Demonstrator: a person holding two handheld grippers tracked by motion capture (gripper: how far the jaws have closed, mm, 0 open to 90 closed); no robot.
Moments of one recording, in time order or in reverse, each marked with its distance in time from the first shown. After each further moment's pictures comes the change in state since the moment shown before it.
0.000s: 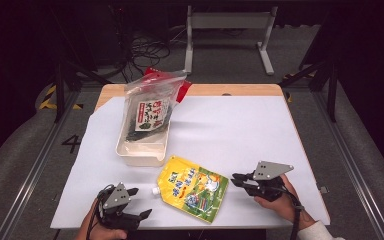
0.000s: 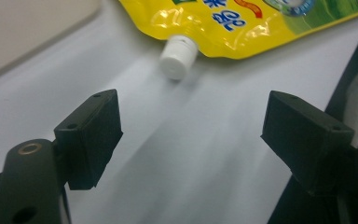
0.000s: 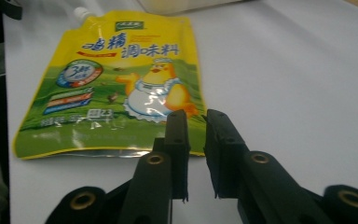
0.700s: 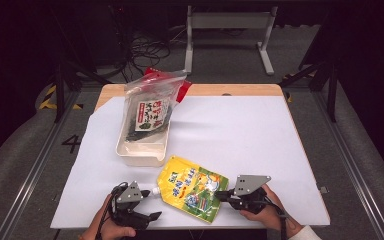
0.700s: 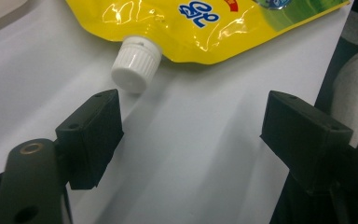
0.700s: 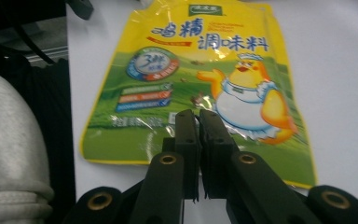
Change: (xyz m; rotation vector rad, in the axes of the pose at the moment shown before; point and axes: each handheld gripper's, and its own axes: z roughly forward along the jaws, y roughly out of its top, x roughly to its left) left arm -0.001 0.012 0.027 0.051 -0.111 0.004; right arm 0.040 0.005 0.032 0.059 0.153 -0.072
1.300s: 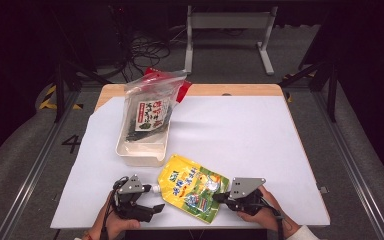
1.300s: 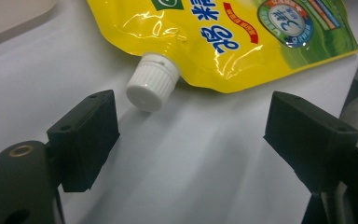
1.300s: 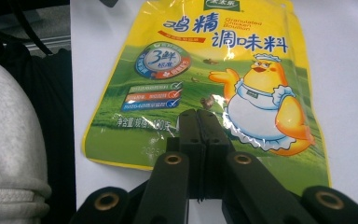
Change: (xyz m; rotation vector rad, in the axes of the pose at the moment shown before) left arm 0.009 0.008 0.008 -0.037 0.020 -0.123; right arm 0.004 0.001 0.008 0.025 -0.004 -0.051
